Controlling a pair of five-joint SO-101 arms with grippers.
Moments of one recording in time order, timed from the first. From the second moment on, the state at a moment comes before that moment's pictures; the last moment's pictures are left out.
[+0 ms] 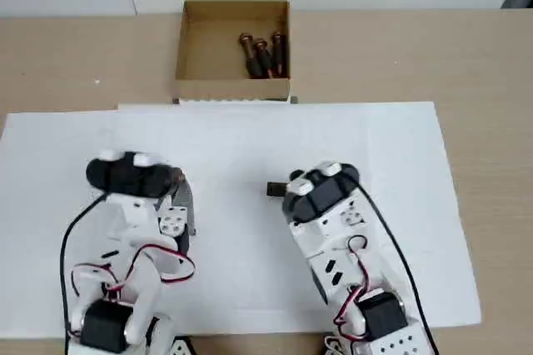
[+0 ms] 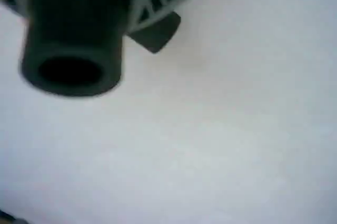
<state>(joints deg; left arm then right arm) 8.4 -99.9 77.7 61.6 9.5 -26.3 -103.1 92.7 41.9 5.3</state>
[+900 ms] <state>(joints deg) 13.6 -102.8 83.5 47.3 37.5 -40.0 -103.1 95.6 34.6 5.3</state>
